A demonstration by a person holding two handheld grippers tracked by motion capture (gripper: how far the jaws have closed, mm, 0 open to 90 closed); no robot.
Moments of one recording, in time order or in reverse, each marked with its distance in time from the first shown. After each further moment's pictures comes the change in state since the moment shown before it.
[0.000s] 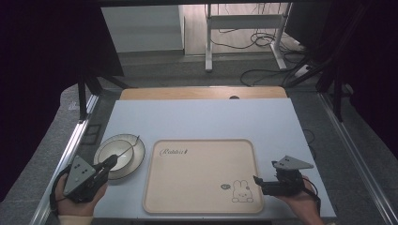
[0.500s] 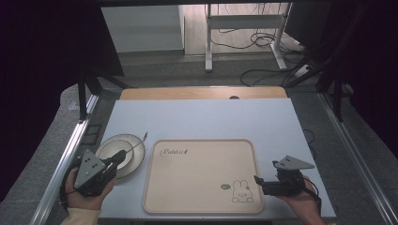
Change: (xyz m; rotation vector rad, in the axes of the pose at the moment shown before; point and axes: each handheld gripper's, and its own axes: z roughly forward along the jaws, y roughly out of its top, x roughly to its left) left arm -0.007 0.012 0.015 -0.005 -0.030 0.020; right arm -0.002 -0.001 -0.001 -0.003 -0.003 0.002
